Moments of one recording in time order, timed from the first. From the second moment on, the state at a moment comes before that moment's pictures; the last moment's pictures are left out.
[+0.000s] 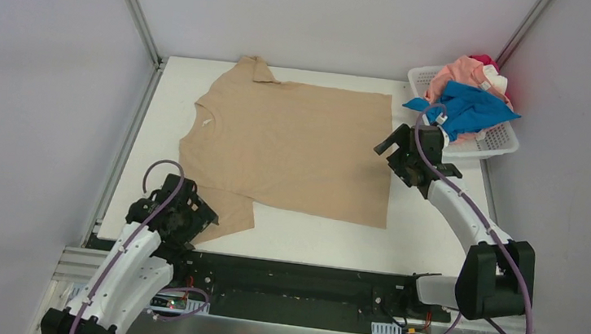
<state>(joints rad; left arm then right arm) -0.15 0.63 0.45 -1.02 -0.04 -1.07 0.21 1.31 0.89 -0.32 0.09 0.82</state>
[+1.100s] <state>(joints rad) -0.22 0.91 0.46 -0.88 -0.21 -1.20 0.21 1.29 0.84 -0.47 0.14 0.88</state>
